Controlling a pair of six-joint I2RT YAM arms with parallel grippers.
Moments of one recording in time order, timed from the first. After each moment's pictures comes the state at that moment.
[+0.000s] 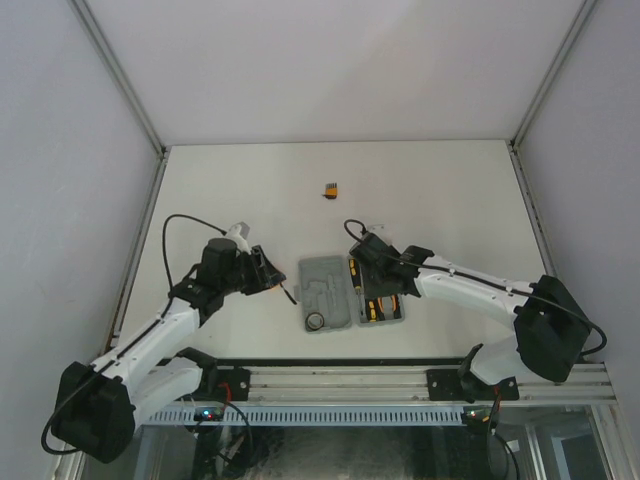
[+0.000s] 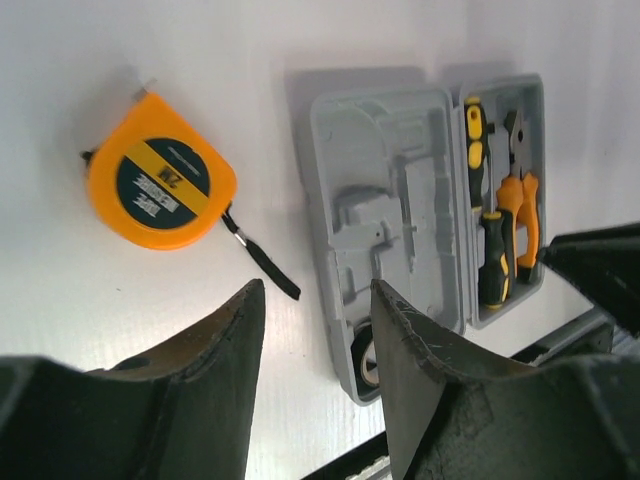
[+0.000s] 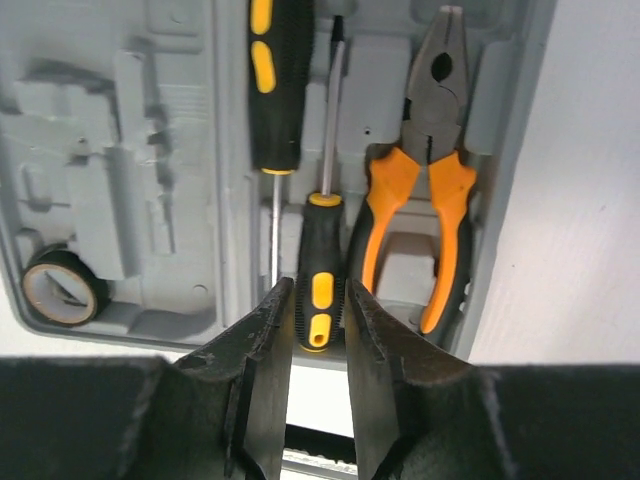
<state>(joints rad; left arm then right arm) -0.36 0.94 0.49 -0.22 0.21 -0.66 0.88 1.42 0.94 -0.66 0.25 0.66</state>
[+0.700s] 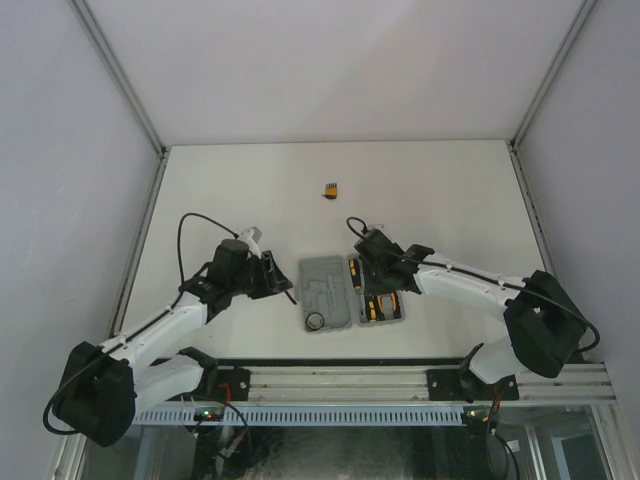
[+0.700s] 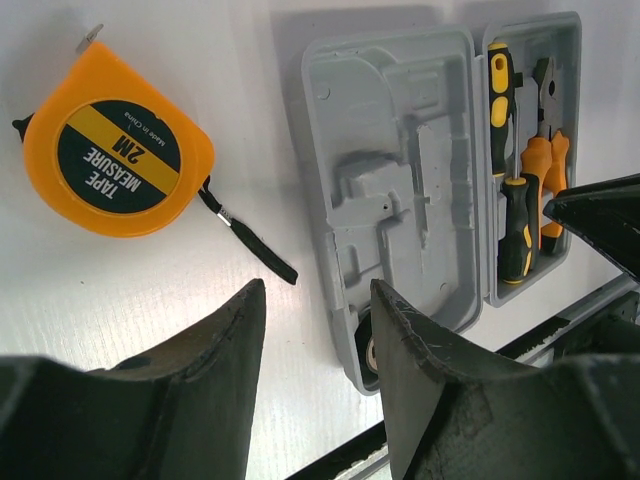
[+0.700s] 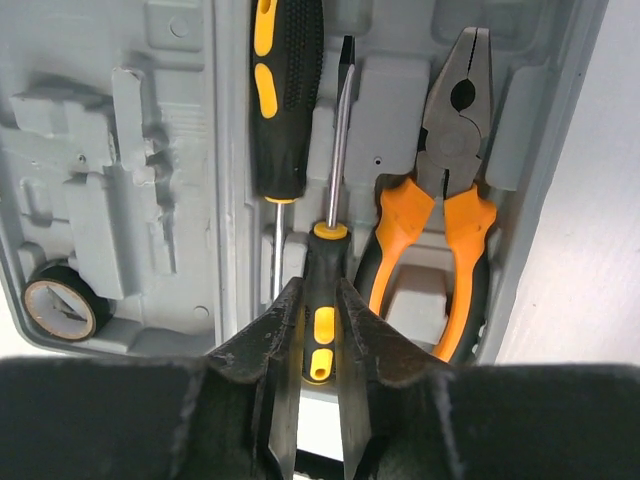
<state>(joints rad) -0.45 1.04 0.49 -0.20 0.21 -0.66 0.79 1.45 0.89 -0.55 0.14 0.61</state>
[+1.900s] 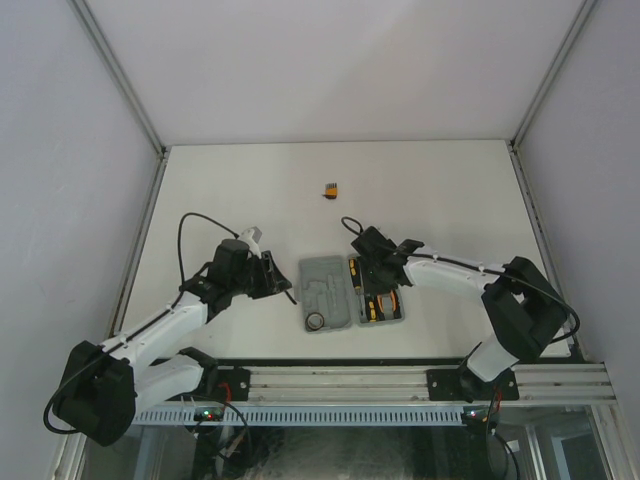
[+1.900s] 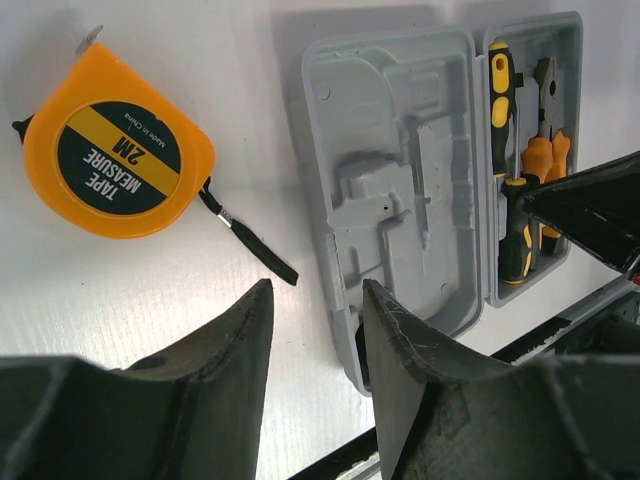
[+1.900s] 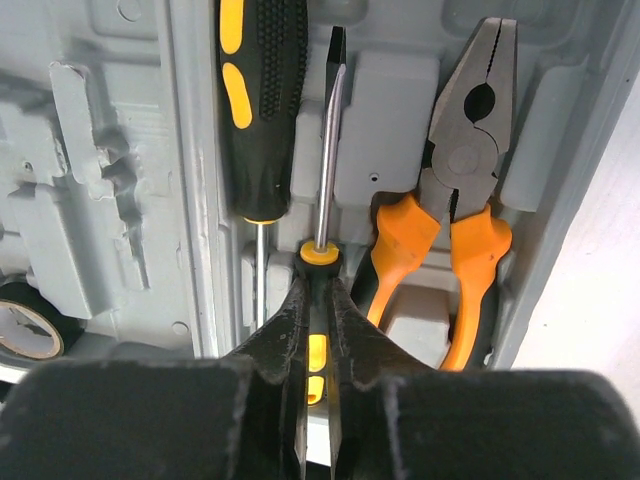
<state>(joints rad) -0.45 1.05 0.49 -0.20 0.21 -0.66 0.77 1.56 0.91 -0.54 0.09 0.58</state>
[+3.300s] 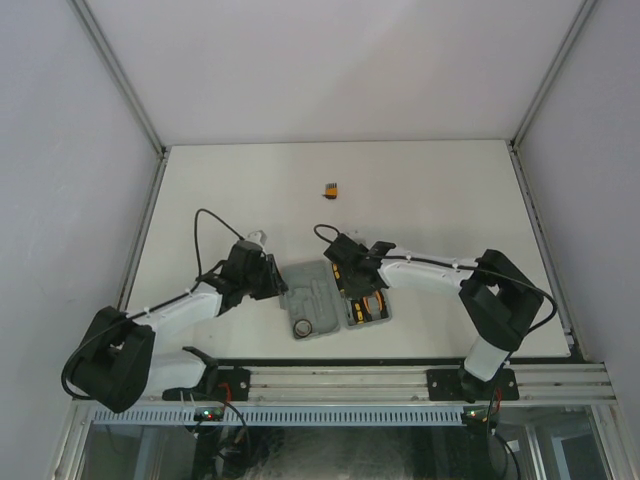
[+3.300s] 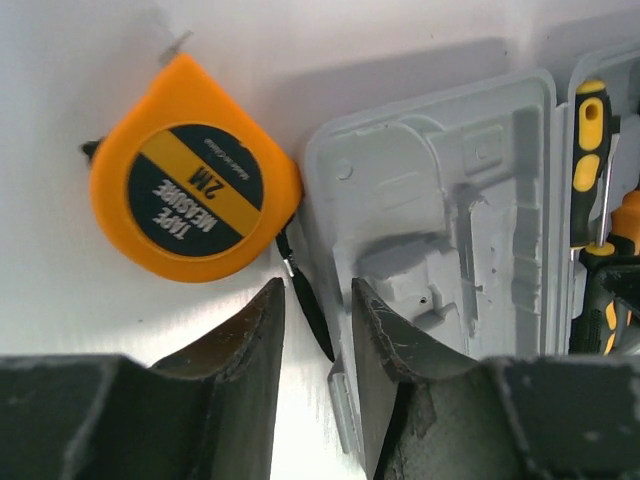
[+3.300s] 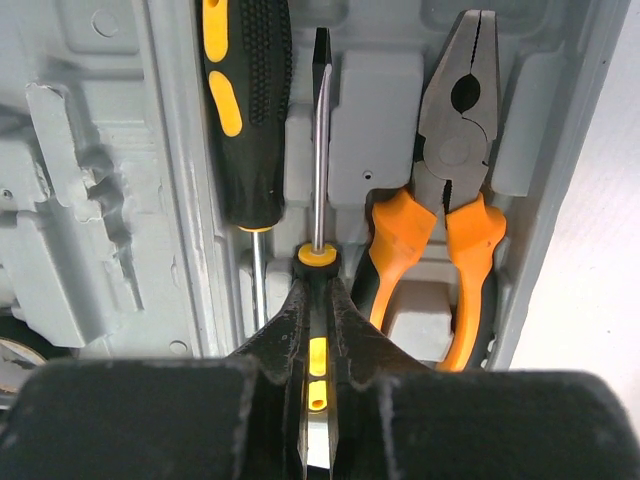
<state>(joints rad) -0.48 1.22 0.48 -0.12 0.06 -0.65 0.91 1.72 1.04 -0.62 0.18 0.65</state>
